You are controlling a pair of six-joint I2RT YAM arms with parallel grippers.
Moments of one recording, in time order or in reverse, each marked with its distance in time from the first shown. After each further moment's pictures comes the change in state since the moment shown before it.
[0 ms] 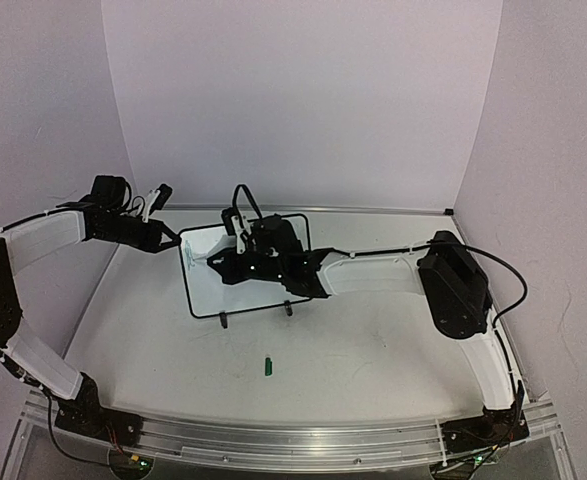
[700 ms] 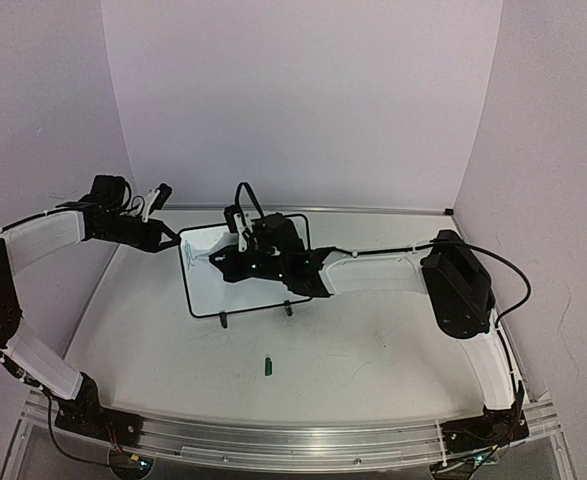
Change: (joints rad) left arm 0.000 -0.003 0.000 0.000 -0.004 0.000; right arm 0.000 -0.018 -0.015 0.005 0.034 0.000
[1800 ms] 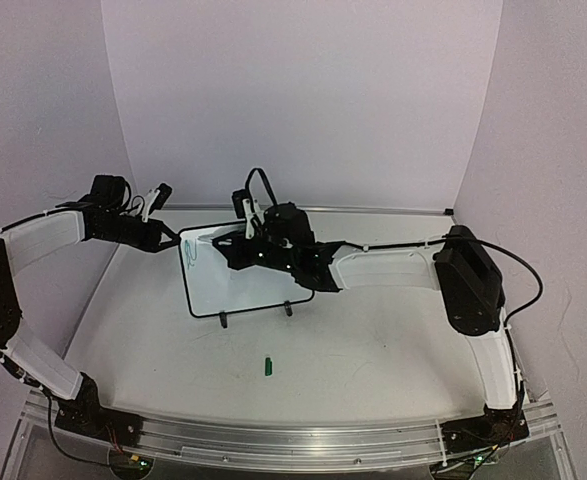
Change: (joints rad) left arm 0.000 -0.002 0.000 -0.001 0.000 0.000; right arm -0.011 -0.053 -0.037 0.088 -0.003 -0.012
